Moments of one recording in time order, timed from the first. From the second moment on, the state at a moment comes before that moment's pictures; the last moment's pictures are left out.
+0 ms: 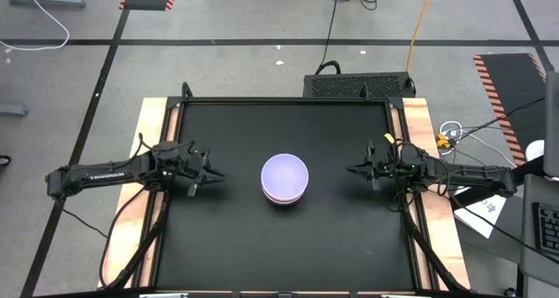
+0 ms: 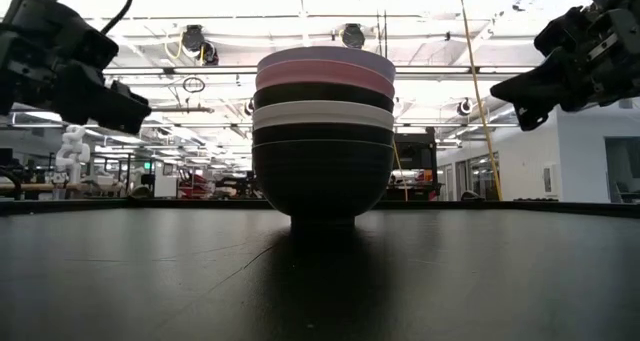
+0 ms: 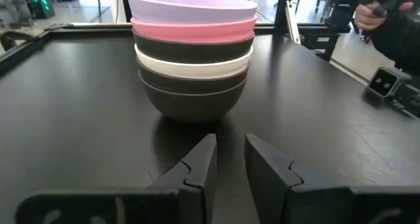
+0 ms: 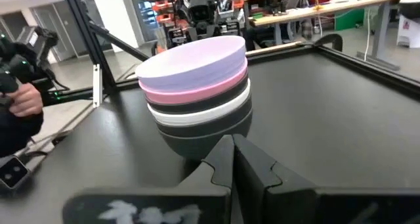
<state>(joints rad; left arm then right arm) 0.27 0.33 0.02 0.06 0.48 0.09 -0.14 0.14 0.02 0.02 -0.13 0.19</state>
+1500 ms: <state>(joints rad) 0.23 0.36 0.01 0.08 0.50 0.15 -0.14 0.25 0.02 0.02 -0.13 0.20</state>
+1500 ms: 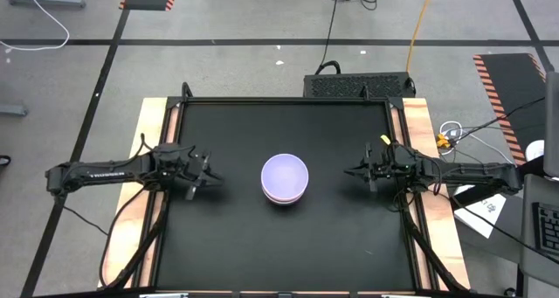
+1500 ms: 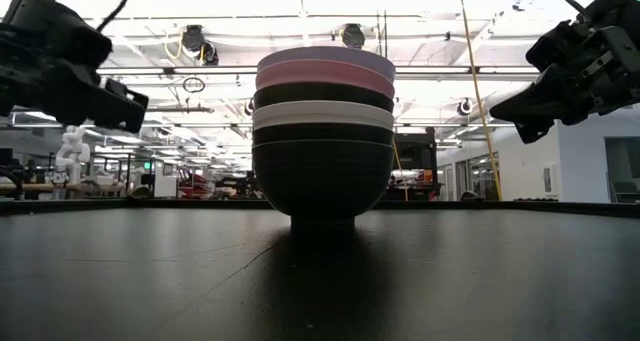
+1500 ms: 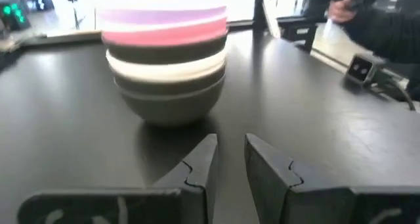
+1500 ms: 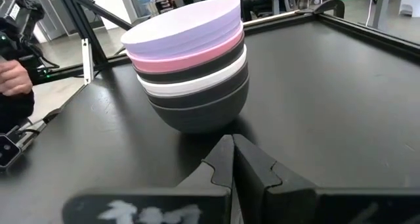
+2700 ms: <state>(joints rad) 0.23 0.10 0.01 0.07 0.65 0.01 -0.13 0.25 0.02 0.07 -0.14 0.16</state>
